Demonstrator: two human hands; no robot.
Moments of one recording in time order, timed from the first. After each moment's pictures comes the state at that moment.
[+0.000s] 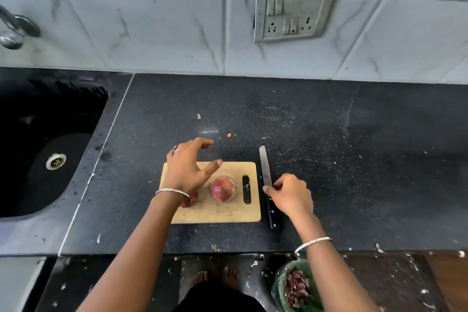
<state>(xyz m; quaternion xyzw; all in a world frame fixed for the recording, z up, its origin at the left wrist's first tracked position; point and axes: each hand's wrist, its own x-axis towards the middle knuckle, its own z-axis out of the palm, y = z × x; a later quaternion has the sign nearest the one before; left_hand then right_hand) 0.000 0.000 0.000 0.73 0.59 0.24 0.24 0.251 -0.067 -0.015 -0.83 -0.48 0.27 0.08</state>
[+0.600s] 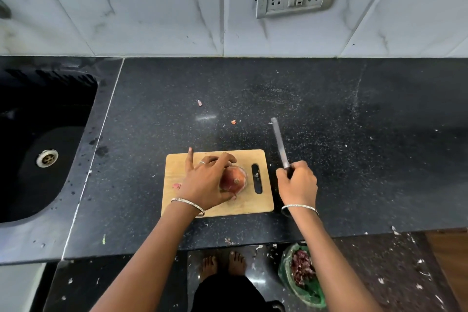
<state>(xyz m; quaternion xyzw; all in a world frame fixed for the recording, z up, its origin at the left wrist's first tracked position) 0.004 -0.019 -0.037 0.85 0.49 0.02 0.20 0.223 -0.067 -0.046 -0.85 -0.40 0.18 0.27</state>
